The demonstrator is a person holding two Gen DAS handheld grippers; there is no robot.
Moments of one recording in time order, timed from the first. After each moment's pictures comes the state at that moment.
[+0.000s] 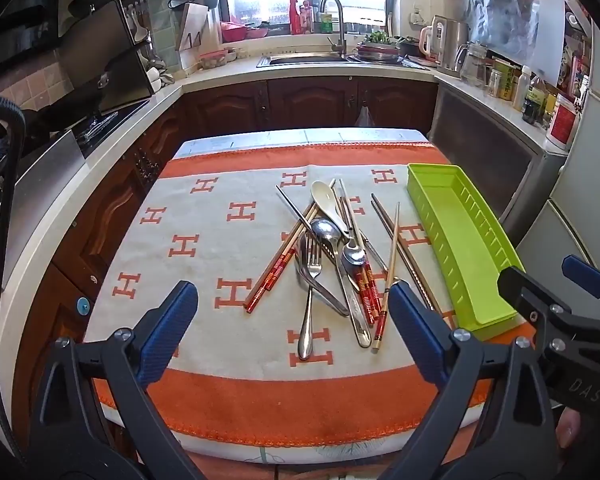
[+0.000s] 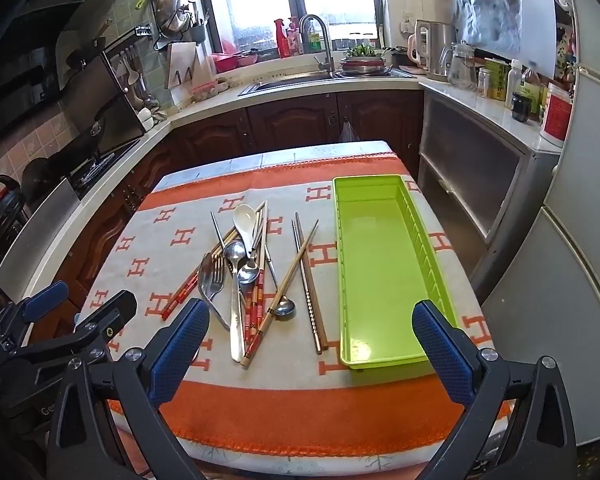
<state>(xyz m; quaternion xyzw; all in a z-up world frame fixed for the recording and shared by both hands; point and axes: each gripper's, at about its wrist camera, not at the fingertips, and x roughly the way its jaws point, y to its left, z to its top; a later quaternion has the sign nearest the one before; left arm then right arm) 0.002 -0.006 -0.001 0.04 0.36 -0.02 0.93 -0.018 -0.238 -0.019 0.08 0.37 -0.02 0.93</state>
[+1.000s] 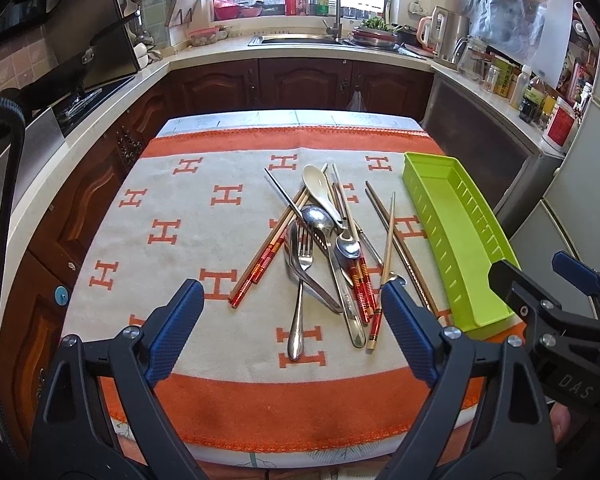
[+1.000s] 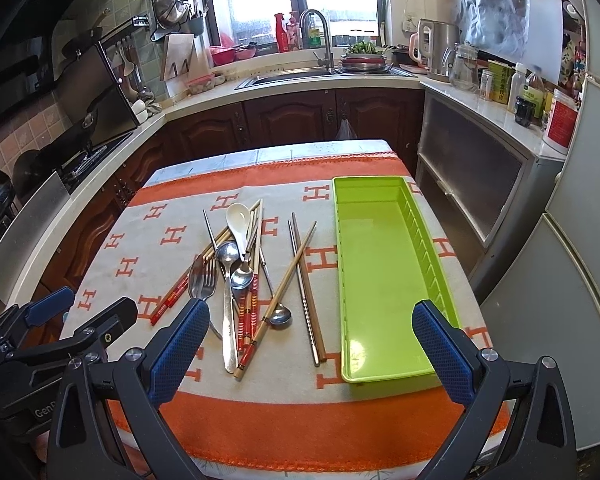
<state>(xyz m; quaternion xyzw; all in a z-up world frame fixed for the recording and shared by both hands) 0.040 0.005 -0.023 0.01 0.41 -0.04 0.91 0.015 -0.226 -0.032 0.05 0.38 -0.03 0.92</state>
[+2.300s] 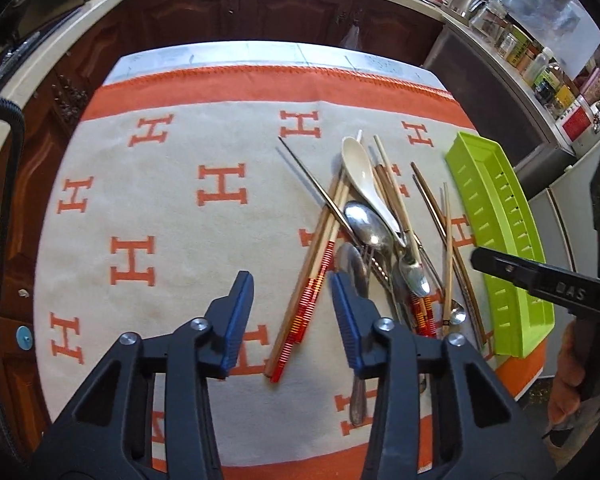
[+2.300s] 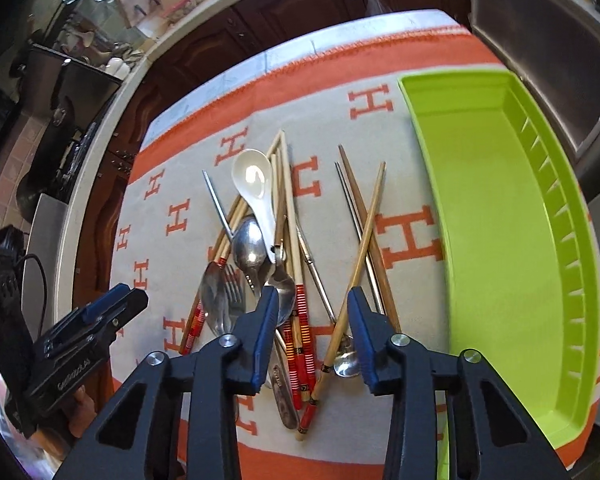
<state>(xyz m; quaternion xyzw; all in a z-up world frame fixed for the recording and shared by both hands) 0.207 0.065 -0.090 -0.02 0.53 -0.12 0.84 0.233 -0.221 -0.140 0.20 0.57 0.04 0.79</state>
